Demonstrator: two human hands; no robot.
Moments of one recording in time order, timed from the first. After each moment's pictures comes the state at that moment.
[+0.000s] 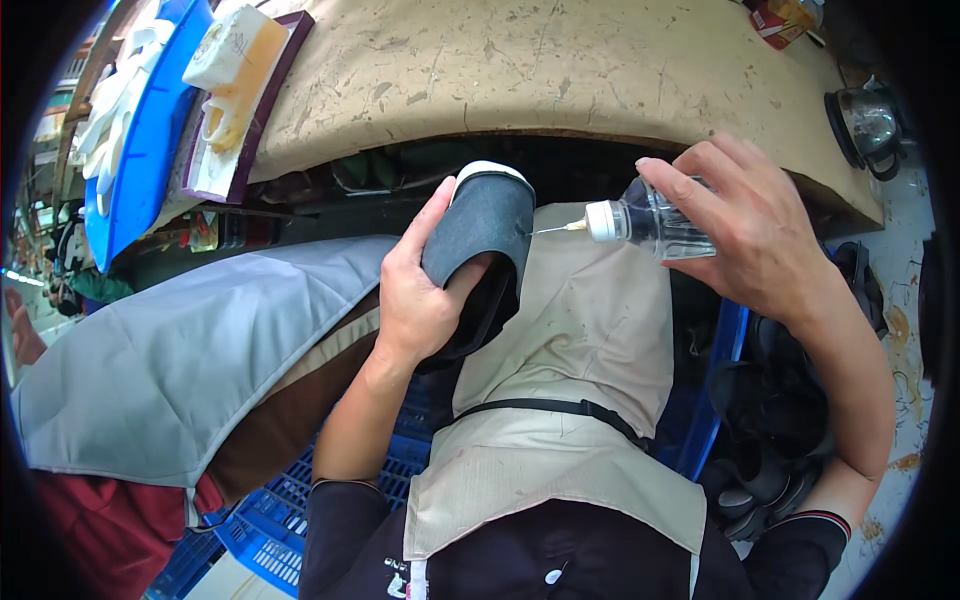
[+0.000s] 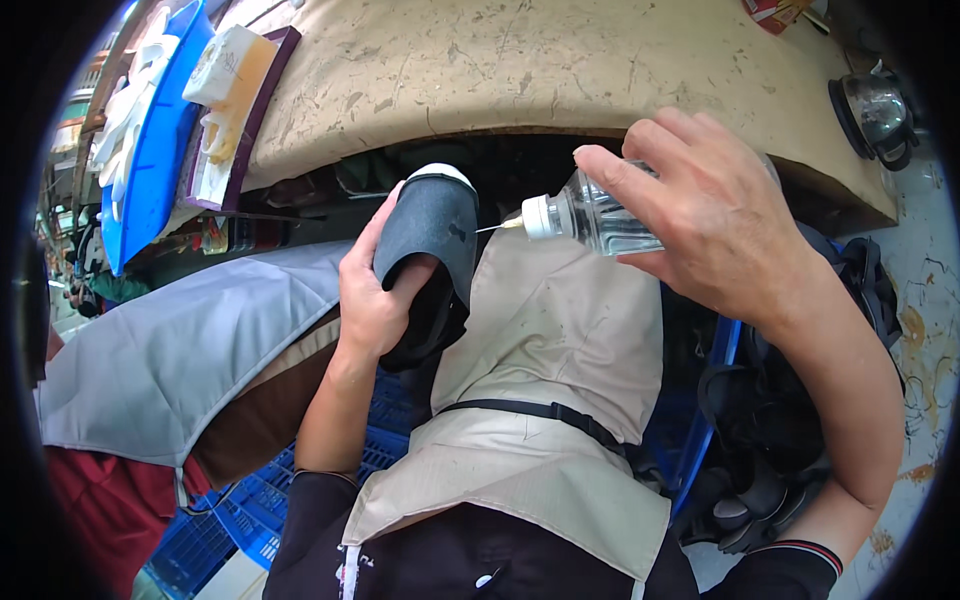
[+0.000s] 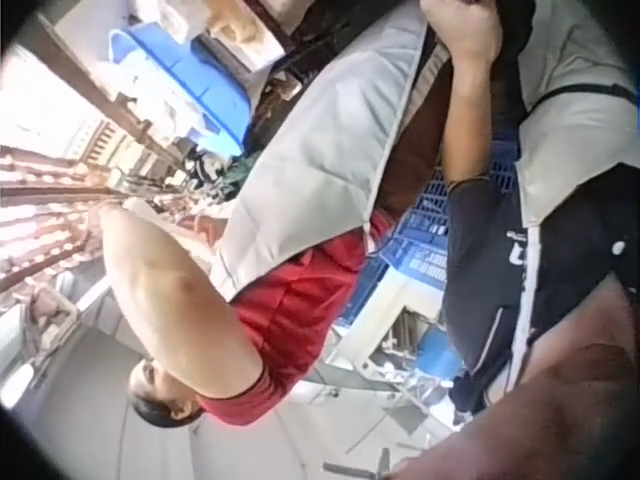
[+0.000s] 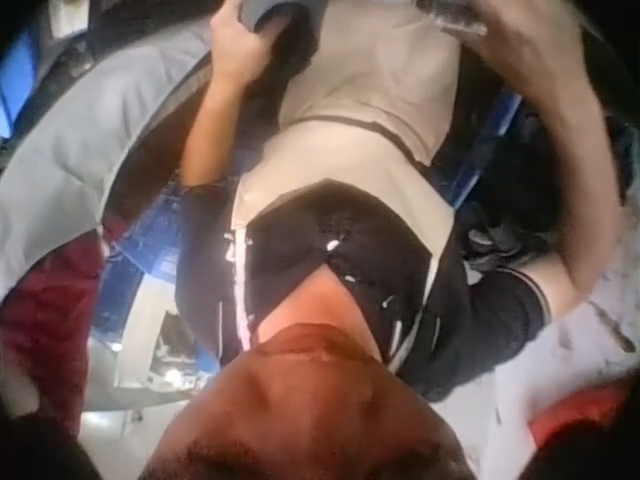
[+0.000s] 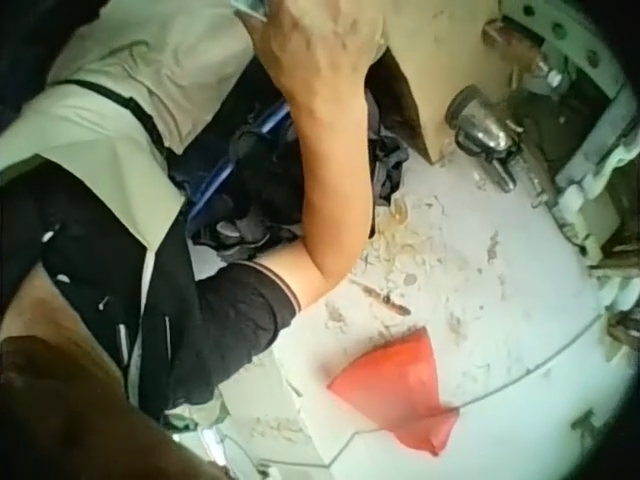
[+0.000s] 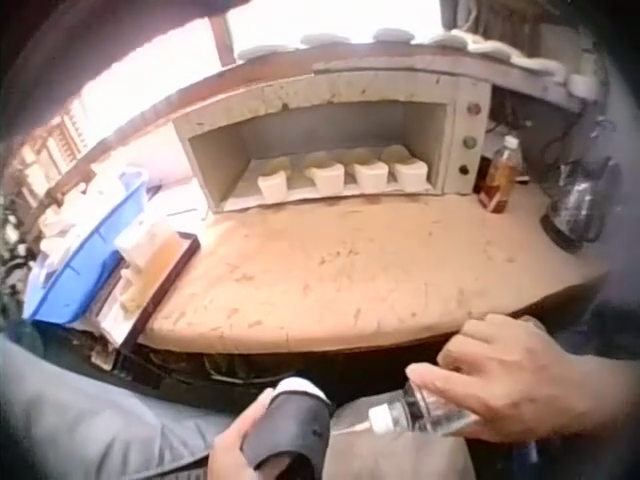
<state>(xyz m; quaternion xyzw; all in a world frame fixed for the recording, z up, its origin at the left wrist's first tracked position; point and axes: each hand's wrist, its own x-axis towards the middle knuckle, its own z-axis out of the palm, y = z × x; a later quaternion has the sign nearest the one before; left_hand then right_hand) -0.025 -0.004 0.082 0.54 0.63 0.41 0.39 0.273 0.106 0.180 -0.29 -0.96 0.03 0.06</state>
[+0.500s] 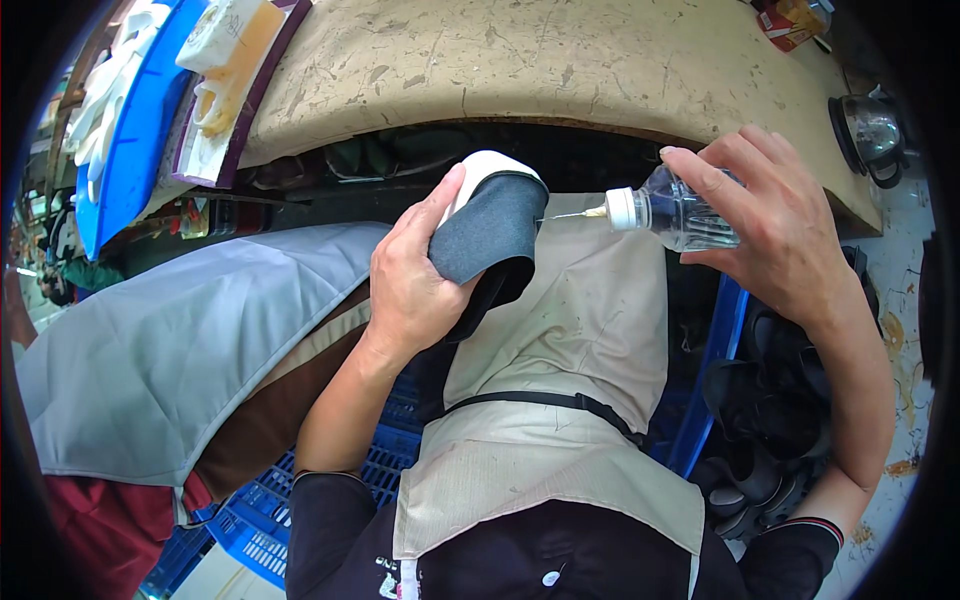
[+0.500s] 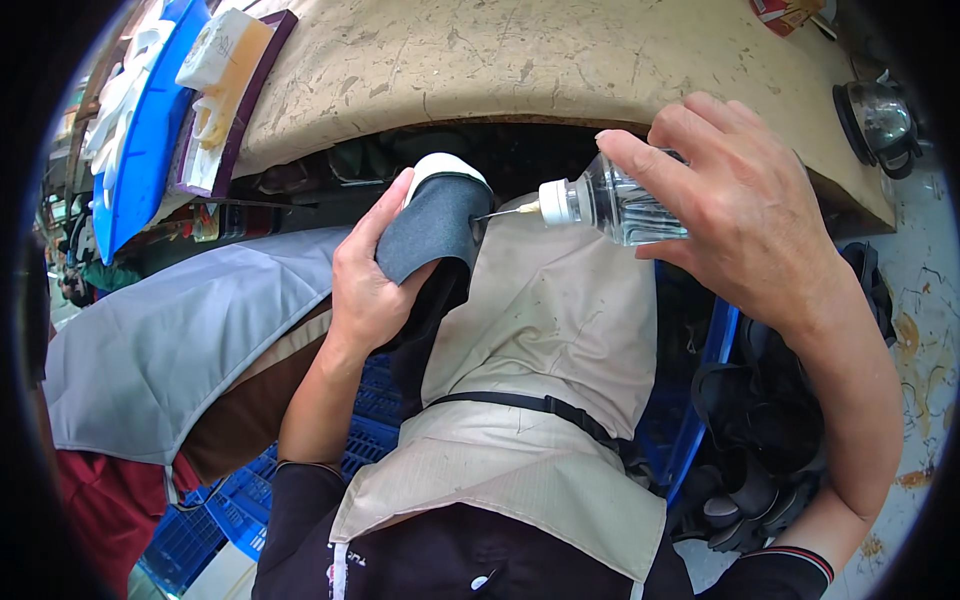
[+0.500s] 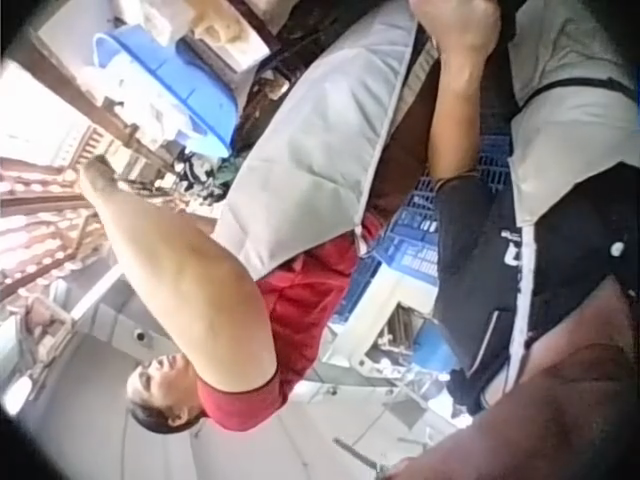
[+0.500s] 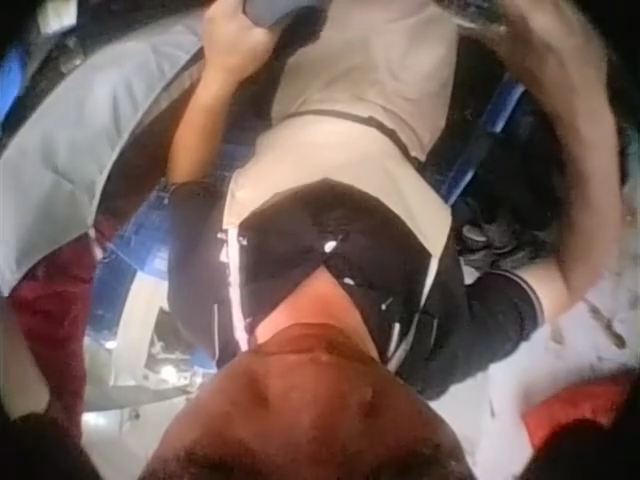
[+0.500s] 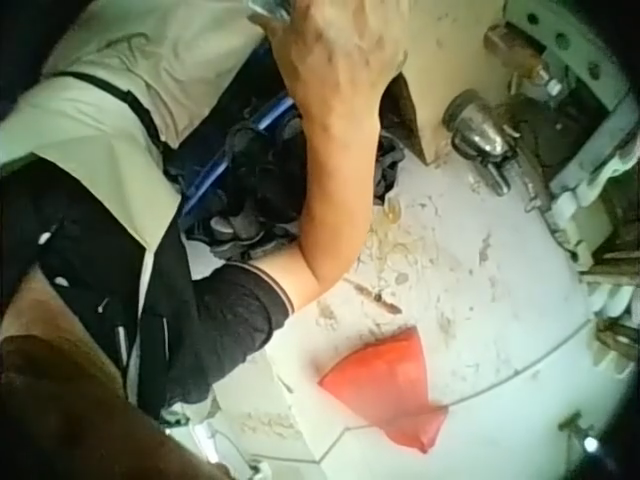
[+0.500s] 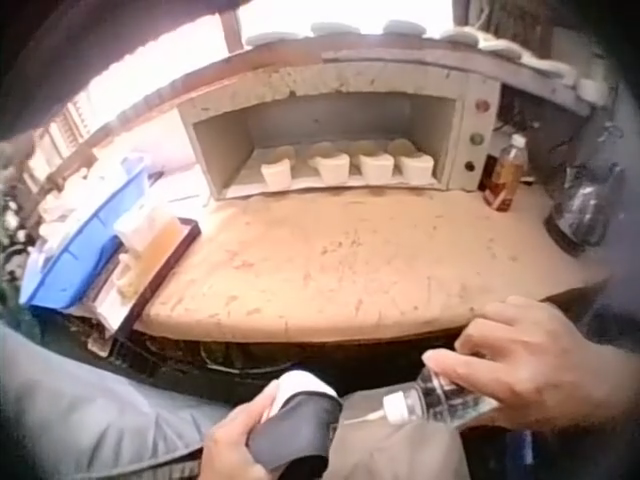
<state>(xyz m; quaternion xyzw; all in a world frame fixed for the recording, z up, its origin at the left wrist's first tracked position) -0.029 -0.008 0.074 0.61 0.64 0.35 0.31 0.272 0.103 0.183 -0.29 -0.96 -0.01 0.07</state>
